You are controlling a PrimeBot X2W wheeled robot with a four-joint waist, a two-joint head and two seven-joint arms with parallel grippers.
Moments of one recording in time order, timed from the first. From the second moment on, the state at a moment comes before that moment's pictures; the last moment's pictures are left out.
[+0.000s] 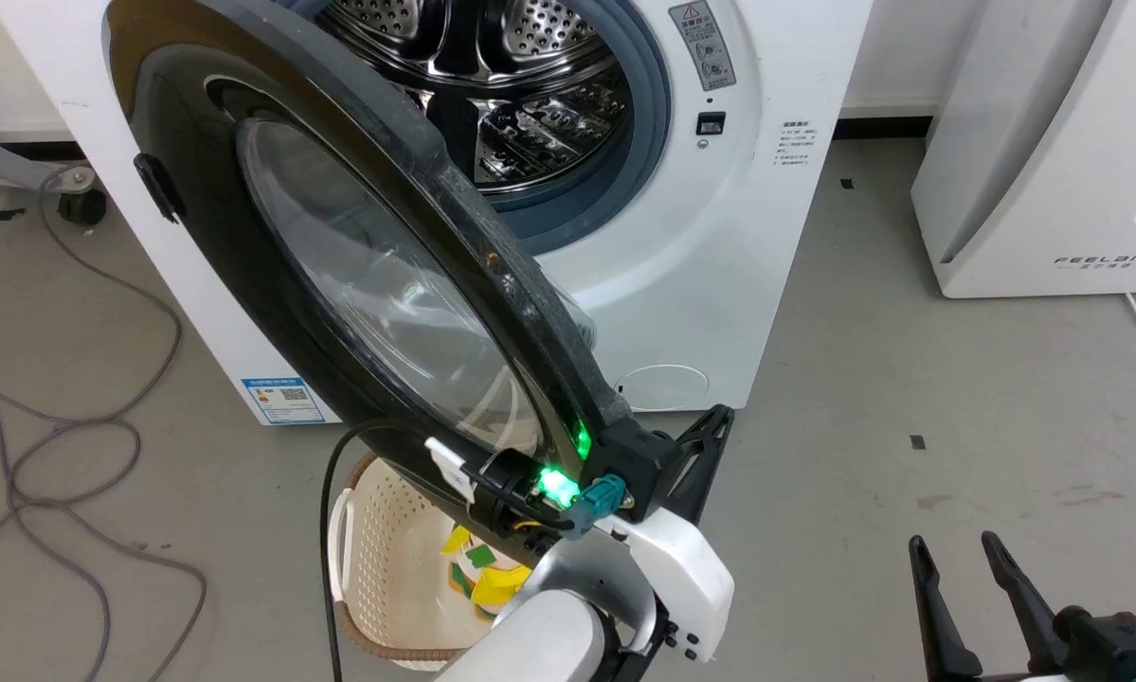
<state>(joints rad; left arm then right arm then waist) -0.43 0.05 -0.76 0.17 -0.38 0.17 0.06 0.16 -0.05 -0.04 -0.02 0.16 0.13 -0.12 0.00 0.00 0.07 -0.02</state>
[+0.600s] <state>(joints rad) -0.34 0.09 -0.74 0.14 -0.45 0.23 0.06 0.16 -0.05 -0.05 0.00 0.17 0.13 -0.12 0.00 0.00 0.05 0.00</state>
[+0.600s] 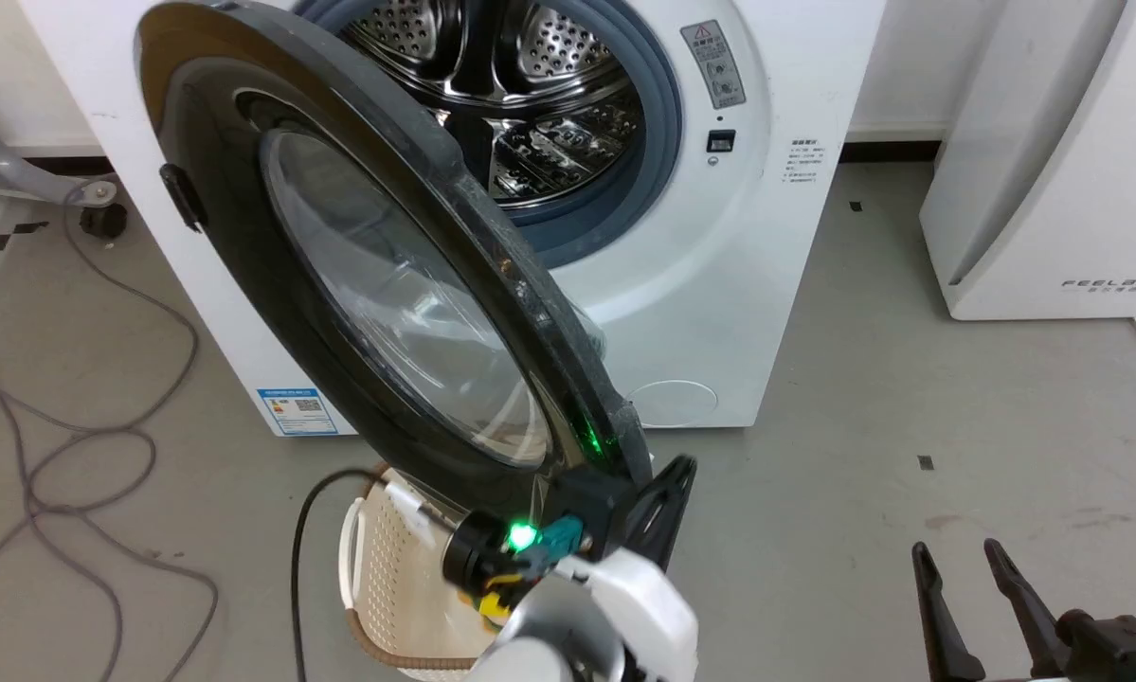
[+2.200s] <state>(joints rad) -0.26 0.19 -0.73 -0.03 -0.42 0.31 0.02 0.20 -0.05 -0.05 0.03 0.23 0.13 -0.09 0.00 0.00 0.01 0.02</state>
